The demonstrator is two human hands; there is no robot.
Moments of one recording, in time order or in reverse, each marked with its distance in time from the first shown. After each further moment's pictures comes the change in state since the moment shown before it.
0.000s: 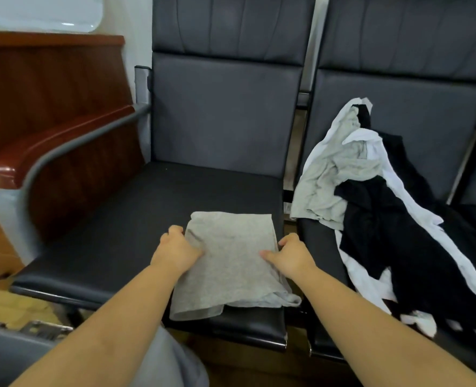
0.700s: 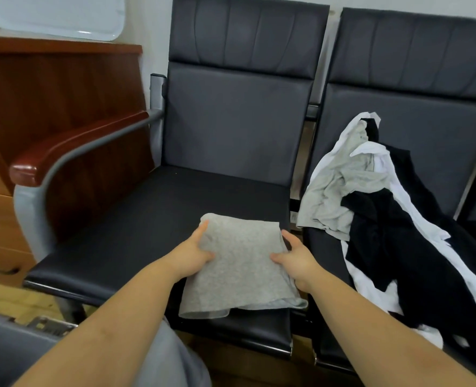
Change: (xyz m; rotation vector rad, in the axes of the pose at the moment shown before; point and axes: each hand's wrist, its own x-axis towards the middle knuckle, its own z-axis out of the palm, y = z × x) left_hand -0.005 -0.006 -0.011 -0.191 -0.339 0.200; right_hand 0.002 -0.003 0.002 0.607 -0.133 0.026
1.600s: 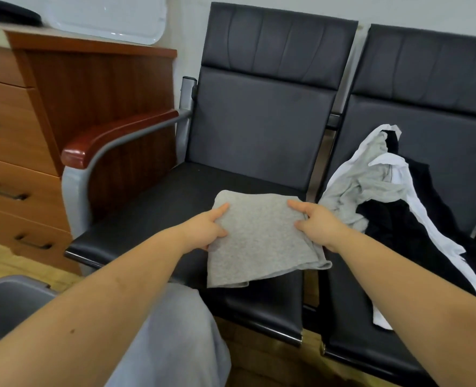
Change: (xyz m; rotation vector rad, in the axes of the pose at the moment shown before) left_hand -0.021 0.017 -0.032 -0.104 -0.007 0.001; right_hand -0.036 -0.083 -0.011 -0.554 -0.057 -0.311
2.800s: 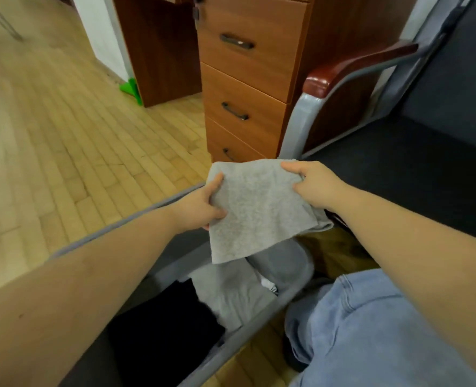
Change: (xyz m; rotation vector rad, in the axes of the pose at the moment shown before) left_hand -0.233 -0.251 -0.159 -0.121 0.455 -0.339; right_hand -0.026 -0.198 0.321 -0.170 -0.505 -0.496
